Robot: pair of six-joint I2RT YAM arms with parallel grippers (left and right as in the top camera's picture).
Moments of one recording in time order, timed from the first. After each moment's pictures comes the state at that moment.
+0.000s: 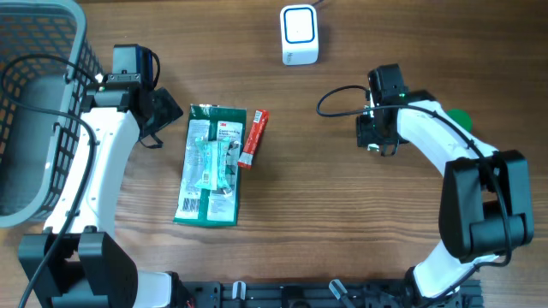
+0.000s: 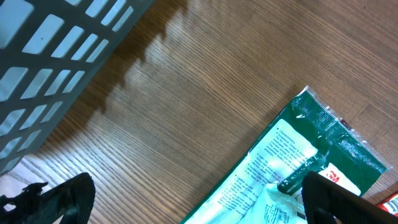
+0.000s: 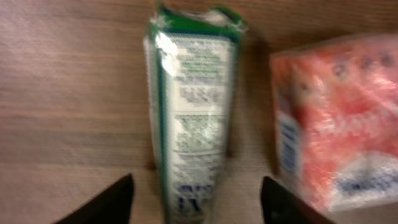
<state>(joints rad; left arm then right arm) 0.00 1.60 1.31 -1.00 -0.25 -0.61 0.17 1.85 1.15 -0.69 0.13 0.11</state>
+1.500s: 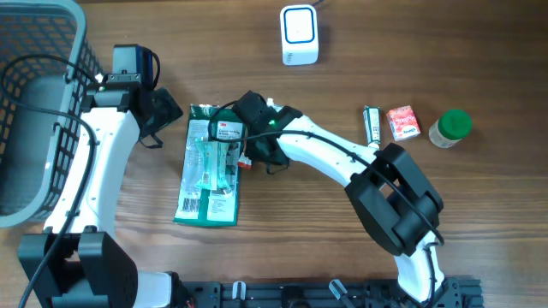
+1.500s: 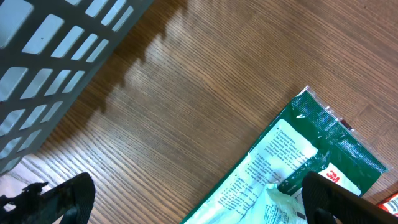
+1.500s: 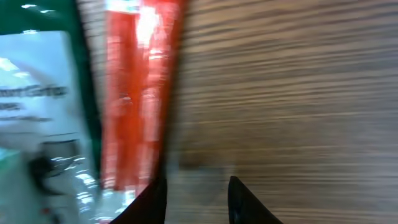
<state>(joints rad) 0.00 1.60 1.31 -1.00 -0.25 -0.61 0.76 2.11 1.48 -0.70 0.01 0.90</state>
